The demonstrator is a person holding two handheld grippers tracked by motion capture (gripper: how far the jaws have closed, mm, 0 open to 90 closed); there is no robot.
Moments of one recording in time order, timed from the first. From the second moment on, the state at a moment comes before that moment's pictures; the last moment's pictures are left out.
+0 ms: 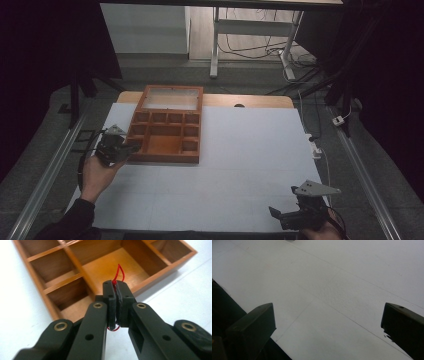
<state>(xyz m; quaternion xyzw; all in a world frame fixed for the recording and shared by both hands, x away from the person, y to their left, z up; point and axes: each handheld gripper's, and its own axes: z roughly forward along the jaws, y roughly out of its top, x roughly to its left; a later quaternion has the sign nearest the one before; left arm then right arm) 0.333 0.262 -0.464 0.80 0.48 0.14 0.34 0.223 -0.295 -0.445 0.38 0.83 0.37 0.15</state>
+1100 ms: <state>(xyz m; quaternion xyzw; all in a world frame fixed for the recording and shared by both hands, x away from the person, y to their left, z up) 0.390 0.280 -0.457 0.76 0.53 0.15 0.36 0.225 -0.296 -0.445 0.39 0.83 0.37 0.15</state>
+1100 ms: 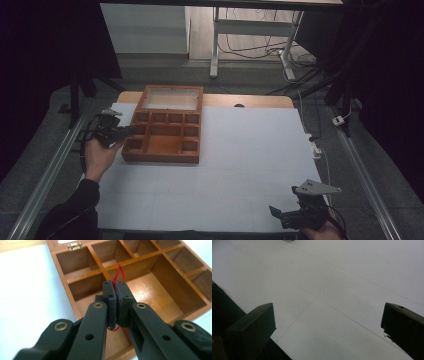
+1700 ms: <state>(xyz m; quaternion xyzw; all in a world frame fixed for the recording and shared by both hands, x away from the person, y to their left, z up) 0.428 0.278 -0.454 0.75 0.53 0.16 0.36 0.226 -0.297 -0.445 0.40 0.83 0.37 0.14</state>
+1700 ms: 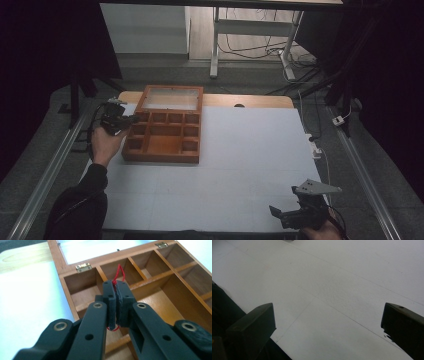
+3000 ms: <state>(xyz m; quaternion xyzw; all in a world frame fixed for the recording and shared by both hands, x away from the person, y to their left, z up) 0.486 0.280 -0.494 0.76 0.55 0.16 0.32 0.225 -0.298 -0.445 0.40 0.83 0.37 0.14</state>
